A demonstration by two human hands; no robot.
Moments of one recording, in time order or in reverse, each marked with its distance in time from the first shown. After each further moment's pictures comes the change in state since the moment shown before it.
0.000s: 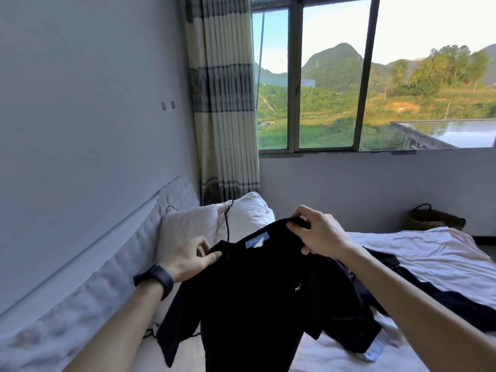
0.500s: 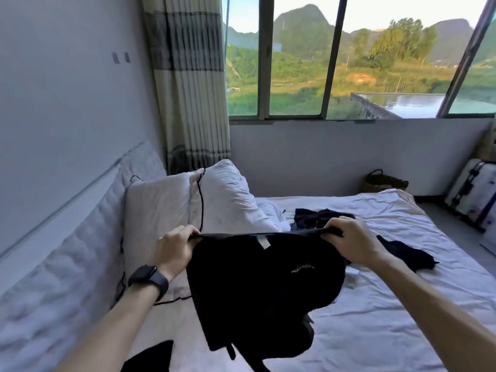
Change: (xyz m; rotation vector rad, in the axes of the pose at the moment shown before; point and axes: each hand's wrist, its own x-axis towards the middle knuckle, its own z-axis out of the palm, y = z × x) left_hand -0.002 -0.053 0.066 0.082 0.296 0.273; right_hand -0.081 0.094 0.003 -0.177 0.105 0.083
